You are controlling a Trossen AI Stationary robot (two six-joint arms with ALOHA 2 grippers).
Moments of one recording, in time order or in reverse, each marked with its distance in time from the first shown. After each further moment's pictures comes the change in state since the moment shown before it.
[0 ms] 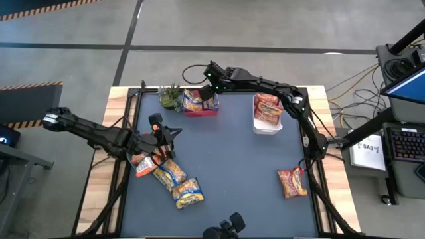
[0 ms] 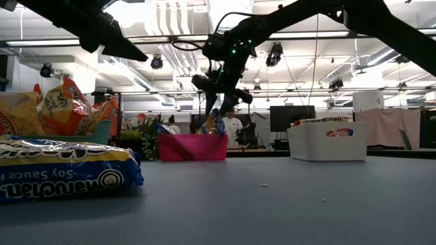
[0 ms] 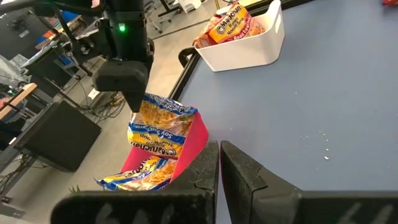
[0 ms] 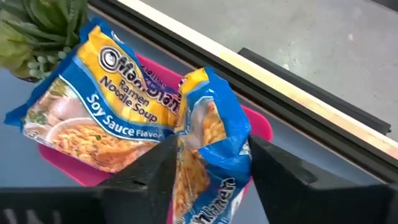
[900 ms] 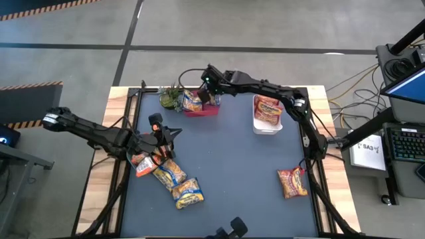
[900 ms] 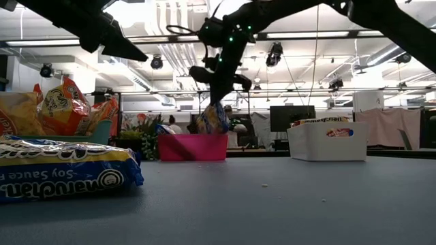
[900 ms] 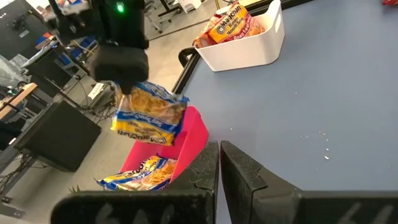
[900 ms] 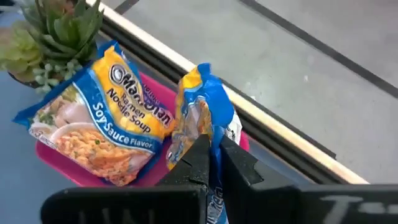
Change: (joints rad) left arm 0.000 0.000 0.000 0.000 0.000 0.000; right arm 0.068 -0.046 0.007 -0.008 0.198 -0.088
